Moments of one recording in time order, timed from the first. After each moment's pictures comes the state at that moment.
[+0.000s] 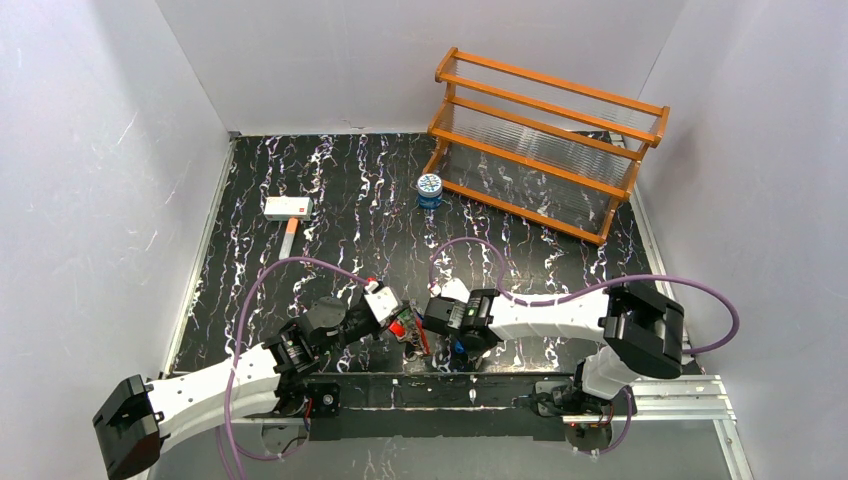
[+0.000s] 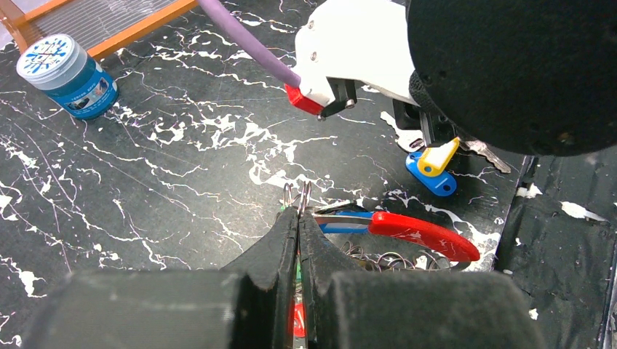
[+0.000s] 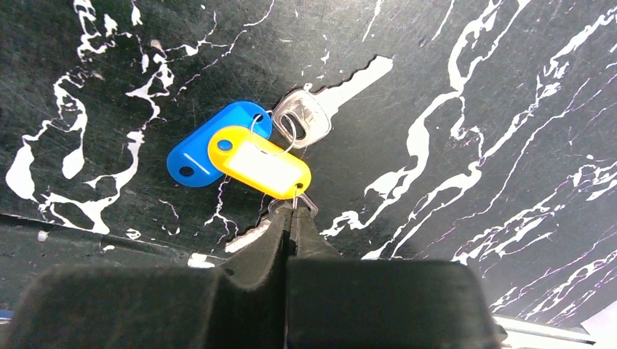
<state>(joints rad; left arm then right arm) -0.99 0.68 0.20 0.28 0.04 0.18 1.29 1.56 0.90 -0.84 0.33 0.66</state>
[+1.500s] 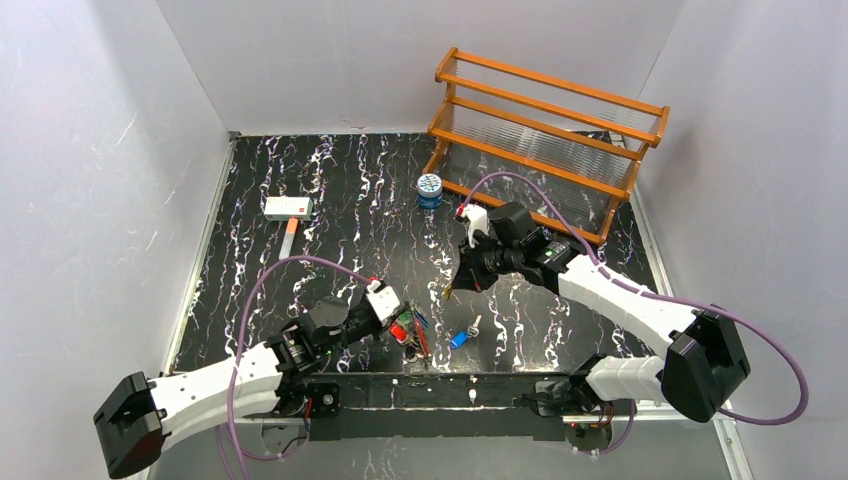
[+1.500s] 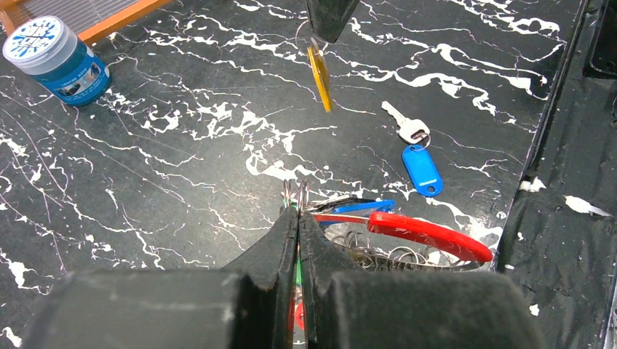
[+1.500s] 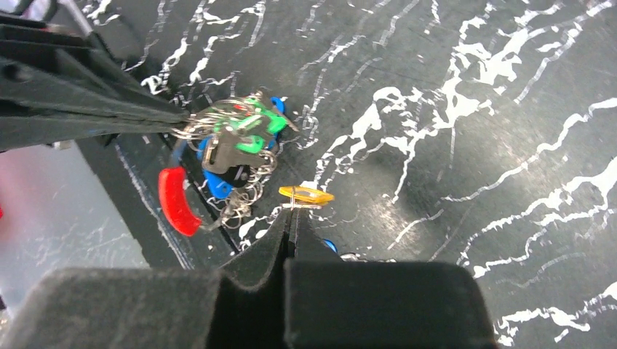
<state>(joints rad) -0.99 0.70 0.20 0.27 0.04 0.16 0.74 1.25 0.89 -0.40 -0.41 0.20</state>
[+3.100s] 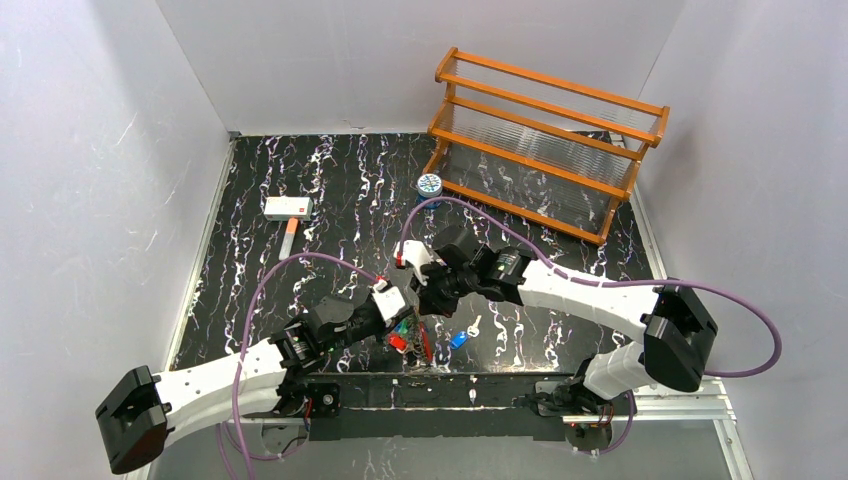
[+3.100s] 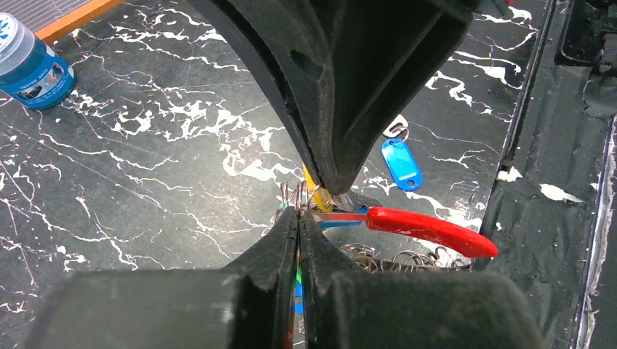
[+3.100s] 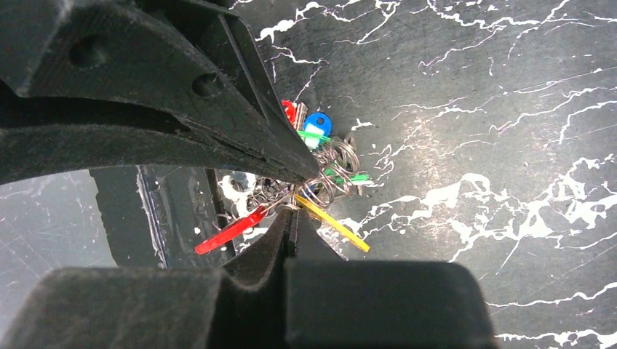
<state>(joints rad) -0.99 0.76 0.23 0.26 0.10 0.16 1.04 1.42 1.02 -0.42 -0.38 -0.11</state>
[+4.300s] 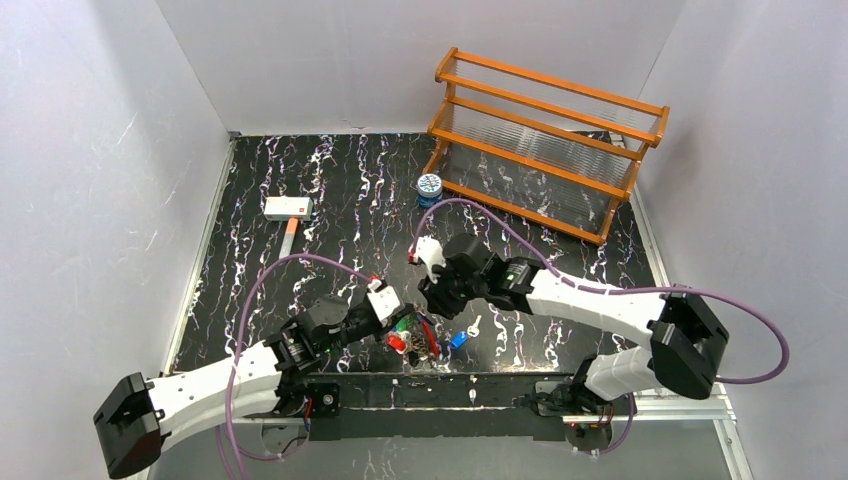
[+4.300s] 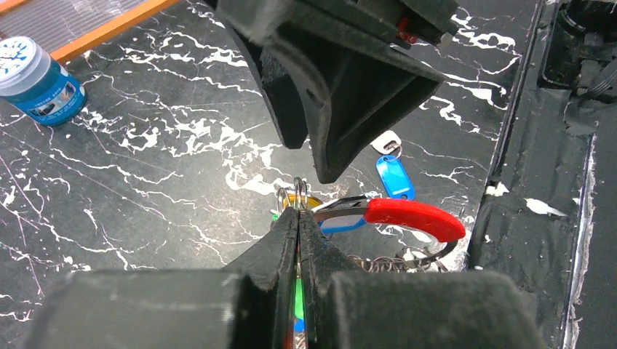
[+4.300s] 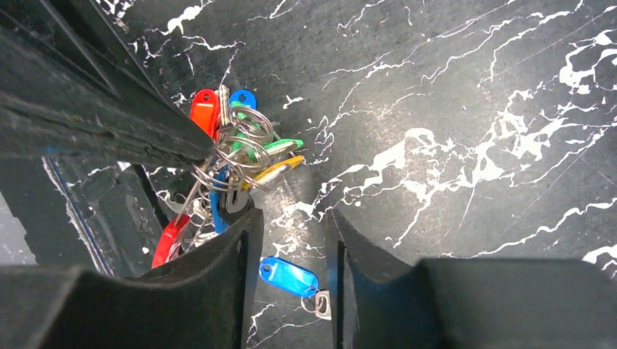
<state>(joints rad) -0.99 0.71 0.23 0.26 0.10 0.14 1.04 1.38 0.93 -0.34 -0.16 -0.03</state>
